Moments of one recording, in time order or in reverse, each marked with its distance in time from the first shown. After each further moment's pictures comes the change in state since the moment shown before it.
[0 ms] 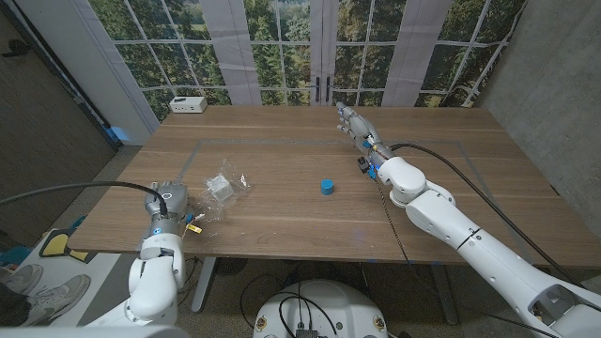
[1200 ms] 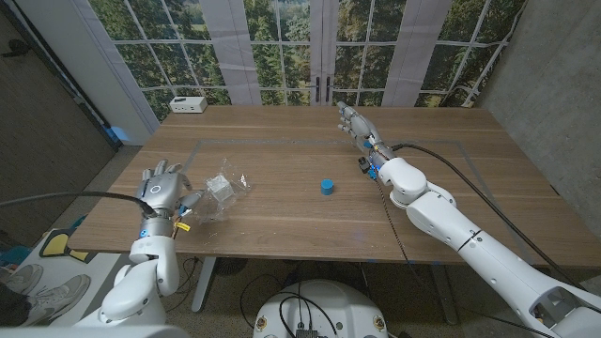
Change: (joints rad) left arm 0.067 0.082 -0.087 -0.149 -0.289 0.002 0.247; left_hand -0.346 -0.134 -0.013 0.118 0.003 -0.284 0.125 0.075 0.232 -0.241 0.171 -0.082 0.077 -0.214 0.109 -0.035 0.029 -0.190 0.100 0.008 0.005; right arm -0.008 0.001 0.006 0.001 0.002 0.015 -0.006; right_hand 0.000 0.000 0.000 0.000 0.000 0.000 0.000 0.000 0.000 0.000 0.000 0.000 0.000 0.011 0.000 0.000 0.000 0.000 0.000 0.000 0.000
